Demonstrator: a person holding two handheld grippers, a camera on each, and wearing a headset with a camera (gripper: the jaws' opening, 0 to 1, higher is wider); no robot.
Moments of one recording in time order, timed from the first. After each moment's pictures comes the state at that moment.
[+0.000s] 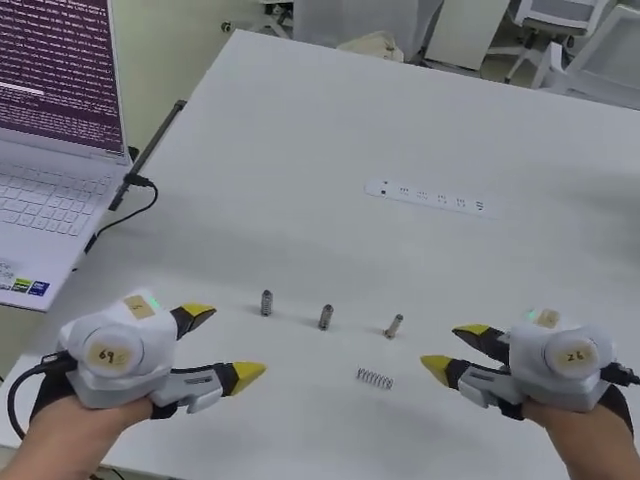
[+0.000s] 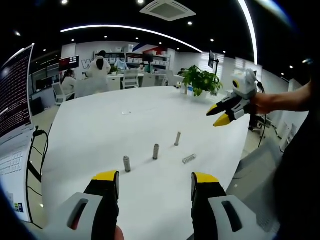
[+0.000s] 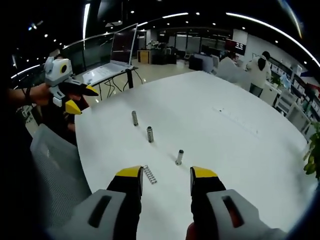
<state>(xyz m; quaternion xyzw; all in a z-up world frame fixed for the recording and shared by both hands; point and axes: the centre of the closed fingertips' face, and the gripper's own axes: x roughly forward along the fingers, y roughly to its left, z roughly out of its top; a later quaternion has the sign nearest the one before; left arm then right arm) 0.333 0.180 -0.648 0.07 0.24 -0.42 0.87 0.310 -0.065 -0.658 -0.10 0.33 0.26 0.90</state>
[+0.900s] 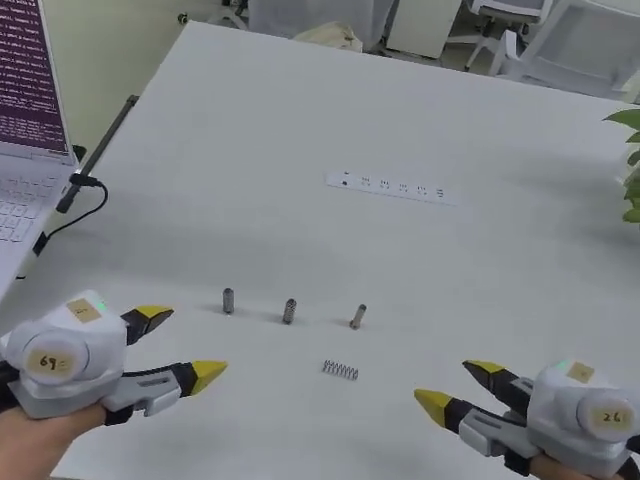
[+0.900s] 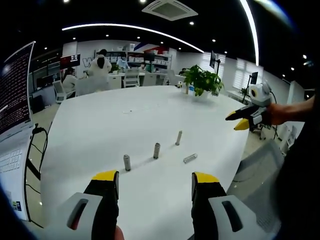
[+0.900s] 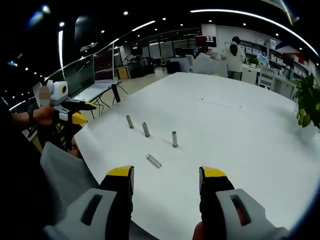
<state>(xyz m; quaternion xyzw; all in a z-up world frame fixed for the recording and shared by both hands) 0.335 0.179 -0.651 0.07 0.25 -0.42 0.87 0.251 -0.093 -0.660 0.01 0.32 0.19 0.93</state>
